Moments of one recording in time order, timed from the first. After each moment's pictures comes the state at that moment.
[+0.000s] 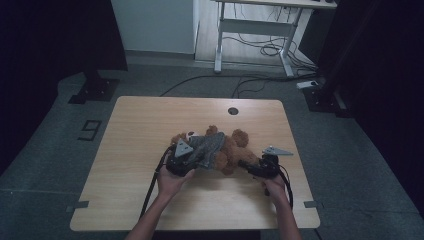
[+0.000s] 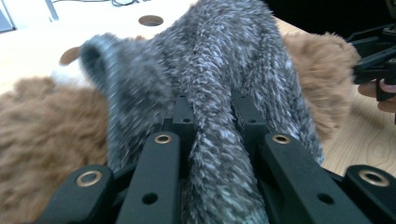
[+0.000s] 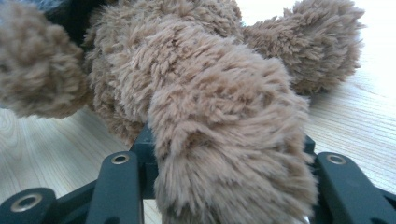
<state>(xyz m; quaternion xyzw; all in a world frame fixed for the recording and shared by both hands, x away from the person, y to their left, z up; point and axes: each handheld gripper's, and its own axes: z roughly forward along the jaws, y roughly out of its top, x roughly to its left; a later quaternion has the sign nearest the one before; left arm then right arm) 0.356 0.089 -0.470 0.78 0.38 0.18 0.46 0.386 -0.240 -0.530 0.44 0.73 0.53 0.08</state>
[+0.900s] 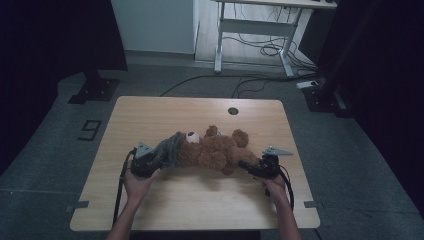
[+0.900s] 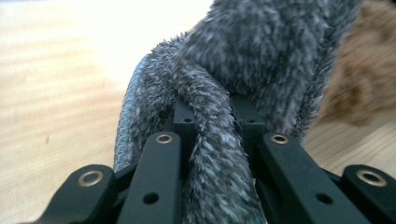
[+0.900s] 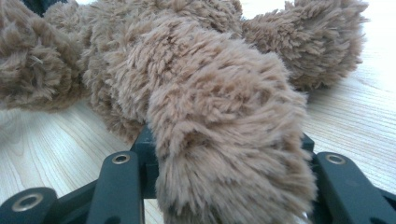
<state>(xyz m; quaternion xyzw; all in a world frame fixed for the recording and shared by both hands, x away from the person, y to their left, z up) 0.355 0.191 -0.495 0.74 0.48 0.20 0.44 0.388 -0.242 -0.533 0.43 0.73 0.52 0.07</state>
